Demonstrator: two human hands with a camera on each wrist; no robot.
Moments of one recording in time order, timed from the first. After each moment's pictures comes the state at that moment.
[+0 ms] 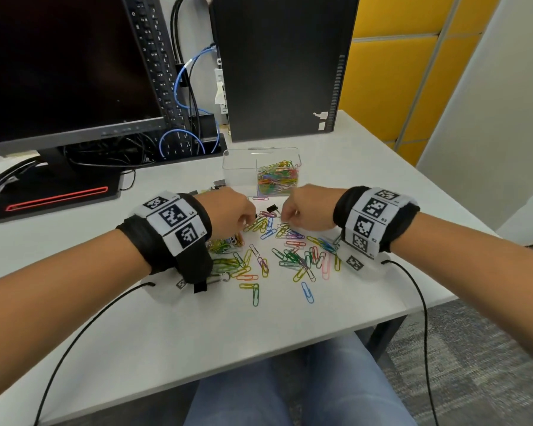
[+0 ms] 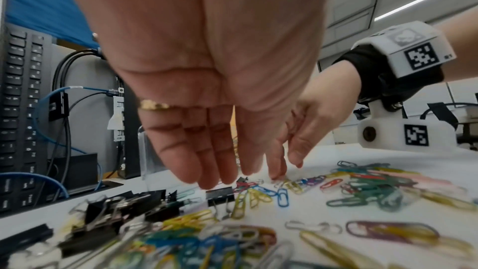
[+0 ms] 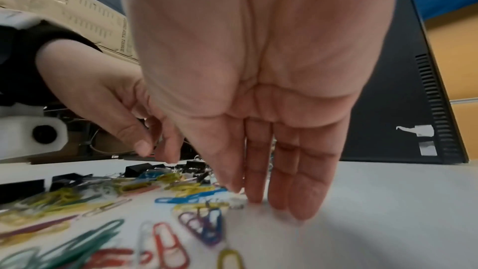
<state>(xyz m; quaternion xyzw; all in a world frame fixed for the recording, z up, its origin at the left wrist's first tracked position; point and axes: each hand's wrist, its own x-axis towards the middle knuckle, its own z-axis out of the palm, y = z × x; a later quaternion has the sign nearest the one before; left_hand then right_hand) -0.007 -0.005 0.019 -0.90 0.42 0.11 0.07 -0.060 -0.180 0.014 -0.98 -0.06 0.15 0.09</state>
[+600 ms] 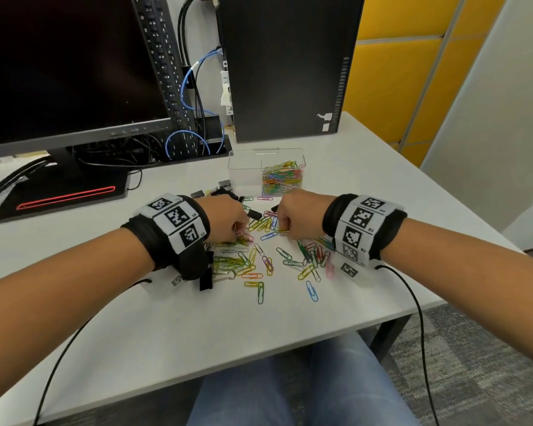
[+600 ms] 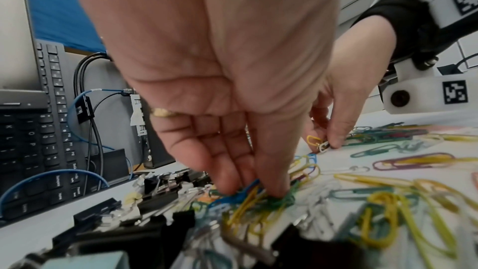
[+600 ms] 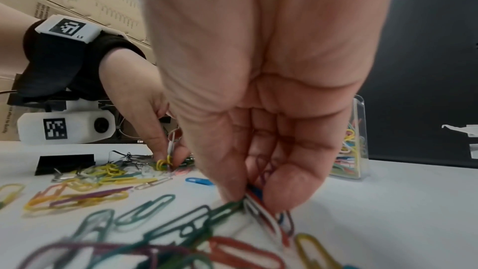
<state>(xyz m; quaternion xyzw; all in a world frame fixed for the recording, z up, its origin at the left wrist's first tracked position) -0.001 0.004 0.013 -0.89 0.42 0.14 0.14 -0.056 -0.158 0.006 -0.98 -0.10 0.15 0.02</state>
